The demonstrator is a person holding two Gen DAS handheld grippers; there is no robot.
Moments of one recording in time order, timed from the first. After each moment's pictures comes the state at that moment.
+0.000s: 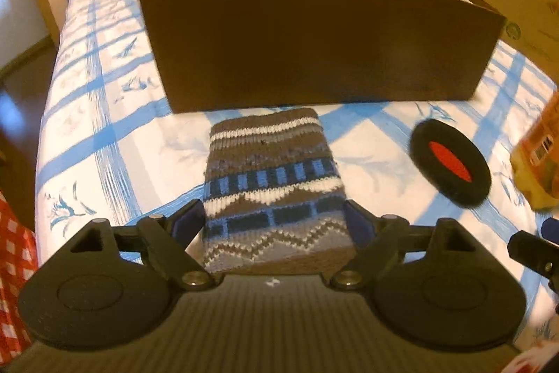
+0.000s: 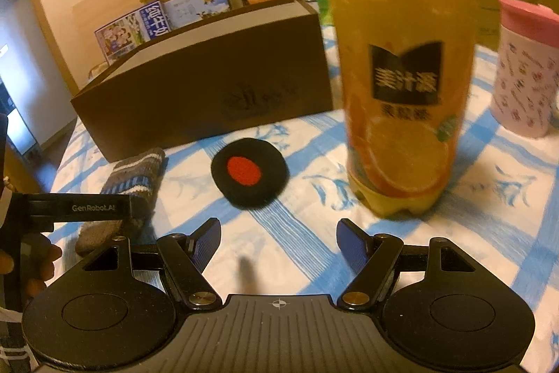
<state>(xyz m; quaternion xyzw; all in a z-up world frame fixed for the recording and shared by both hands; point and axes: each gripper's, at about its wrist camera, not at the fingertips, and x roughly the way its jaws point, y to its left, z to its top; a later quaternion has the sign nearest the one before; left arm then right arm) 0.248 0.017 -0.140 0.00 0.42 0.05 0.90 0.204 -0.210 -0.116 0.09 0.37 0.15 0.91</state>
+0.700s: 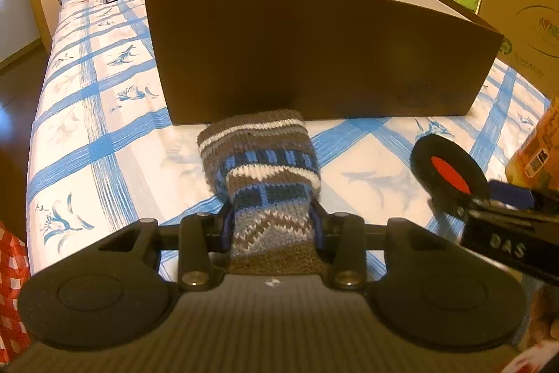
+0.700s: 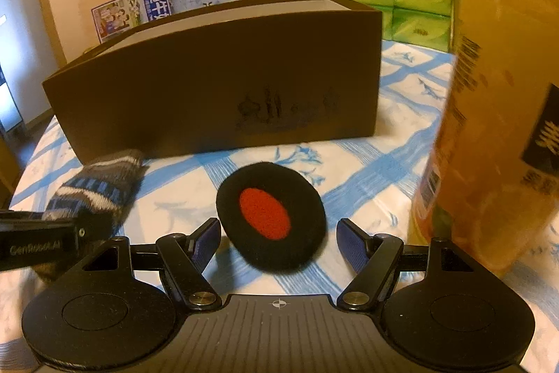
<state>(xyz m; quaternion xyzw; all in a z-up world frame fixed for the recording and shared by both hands) 0.251 0.039 -0.142 -0.02 0.40 0.03 0.91 0.267 -0.159 -0.144 0.04 0.36 0.14 0.92</state>
